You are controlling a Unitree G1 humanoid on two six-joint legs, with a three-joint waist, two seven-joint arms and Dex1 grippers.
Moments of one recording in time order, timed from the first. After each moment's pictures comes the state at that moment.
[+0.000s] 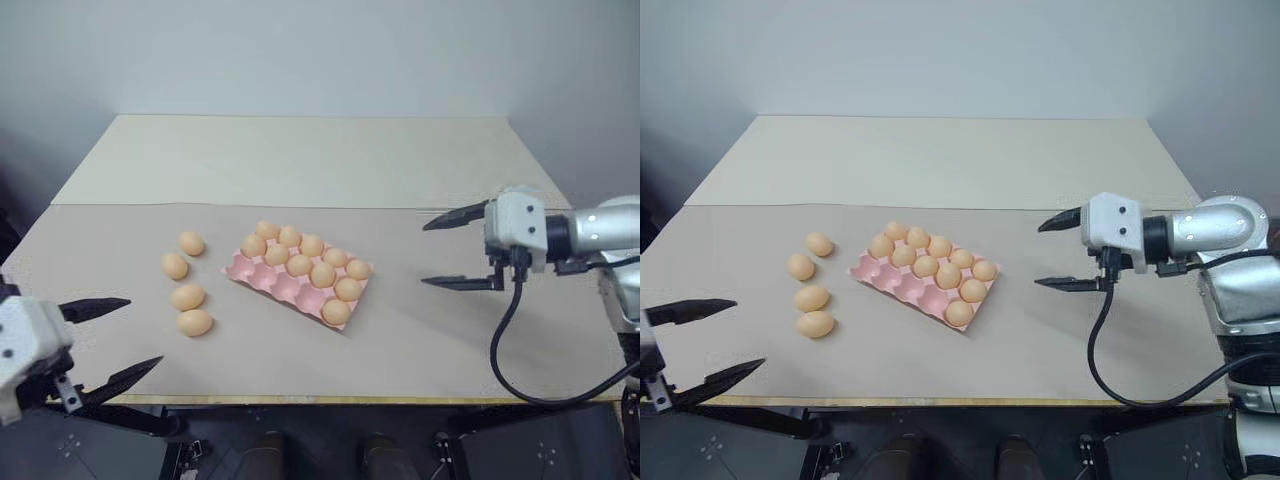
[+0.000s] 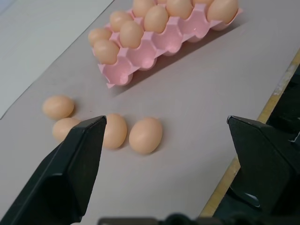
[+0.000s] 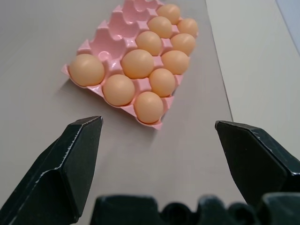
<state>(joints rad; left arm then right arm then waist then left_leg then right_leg) 0.54 0.90 0.93 -0.71 -0.55 0.48 -1.07 -0.57 -0.95 -0.01 -0.14 0.31 0.21 1.32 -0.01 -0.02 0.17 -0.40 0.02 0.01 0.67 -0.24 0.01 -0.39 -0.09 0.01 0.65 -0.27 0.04</state>
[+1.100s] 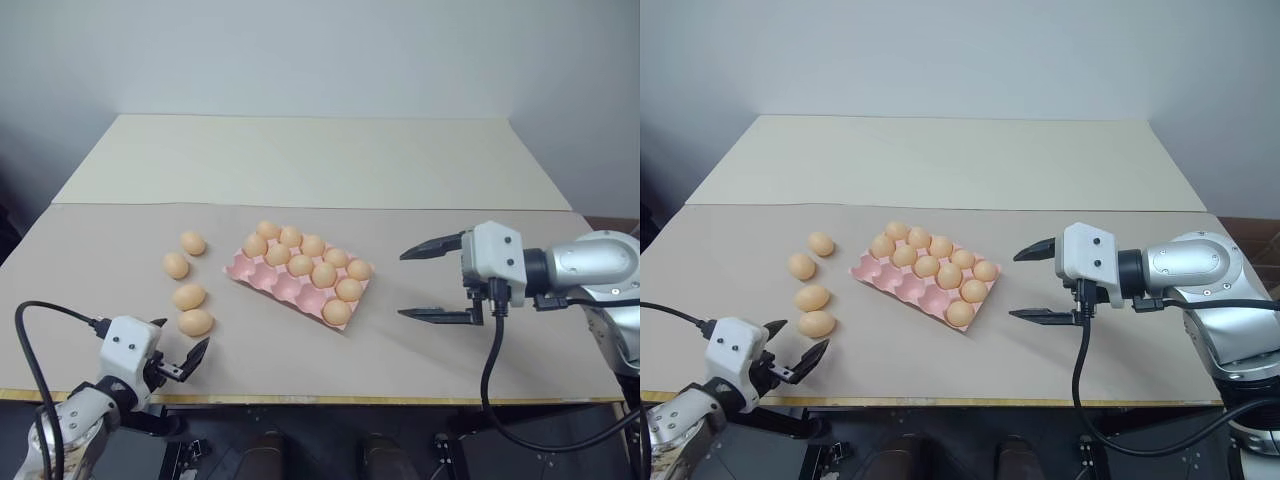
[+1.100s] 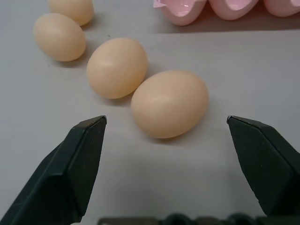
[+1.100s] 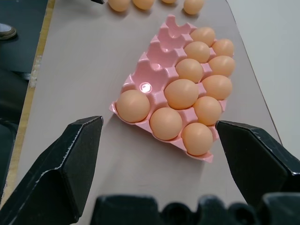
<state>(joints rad) 0.36 0.51 0.36 -0.56 -0.28 0.49 -0.51 -0.45 -0.95 -0.02 -0.41 0.42 0.41 1.21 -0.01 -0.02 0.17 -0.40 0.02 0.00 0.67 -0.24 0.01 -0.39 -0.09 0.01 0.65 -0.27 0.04</state>
